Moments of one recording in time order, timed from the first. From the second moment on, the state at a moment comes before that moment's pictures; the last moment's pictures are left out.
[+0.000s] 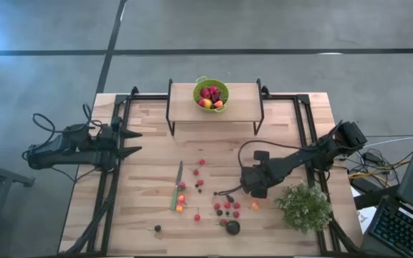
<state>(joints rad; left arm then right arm) 0.02 0.10 0.45 -0.47 -0.09 -0.09 0.34 1.66 0.96 -0.82 0.32 0.45</state>
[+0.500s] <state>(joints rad) 0.02 0.10 0.45 -0.47 -0.09 -0.09 0.33 1.66 1.27 -0.82 0.32 0.20</state>
